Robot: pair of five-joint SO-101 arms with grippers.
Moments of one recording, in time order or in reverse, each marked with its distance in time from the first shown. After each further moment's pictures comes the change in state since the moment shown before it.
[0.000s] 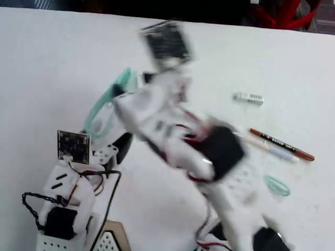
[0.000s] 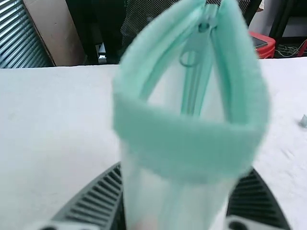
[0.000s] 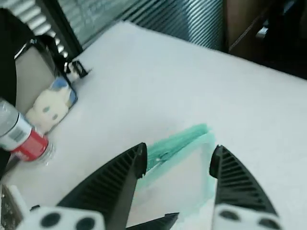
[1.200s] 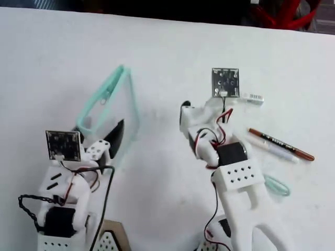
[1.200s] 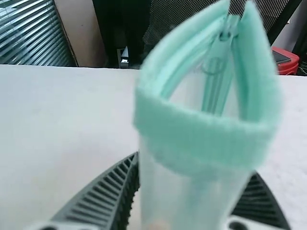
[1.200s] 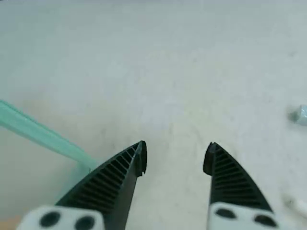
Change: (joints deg) left arm -5.5 0.0 0.6 -2.2 1.7; right arm 22.9 -13.4 65.8 -39.8 0.0
